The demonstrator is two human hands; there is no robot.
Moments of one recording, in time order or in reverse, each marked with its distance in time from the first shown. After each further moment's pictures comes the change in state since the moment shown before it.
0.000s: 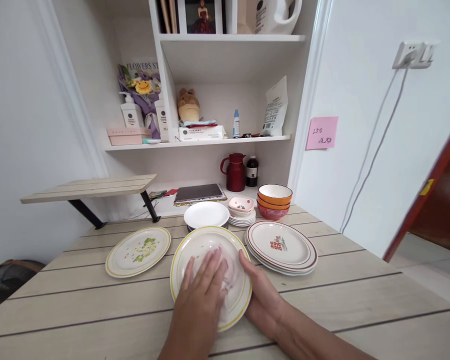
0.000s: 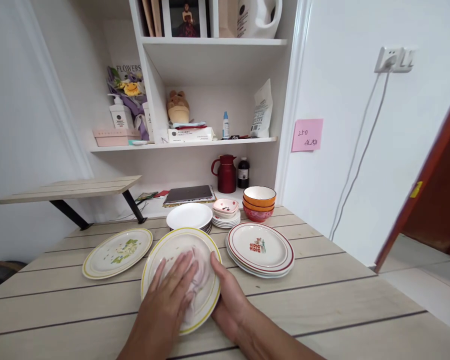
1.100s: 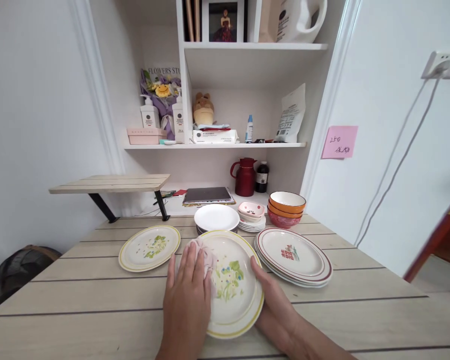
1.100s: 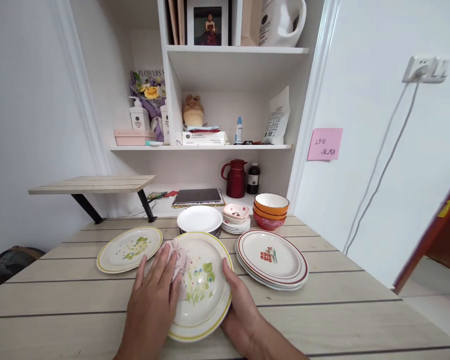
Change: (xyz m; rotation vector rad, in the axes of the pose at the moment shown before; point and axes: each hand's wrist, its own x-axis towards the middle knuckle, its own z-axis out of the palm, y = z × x) left_hand -0.007 -0.017 0.001 0.251 0.122 -0.322; right_hand -0.001 0.005 0.001 -0.108 -0.005 0.017
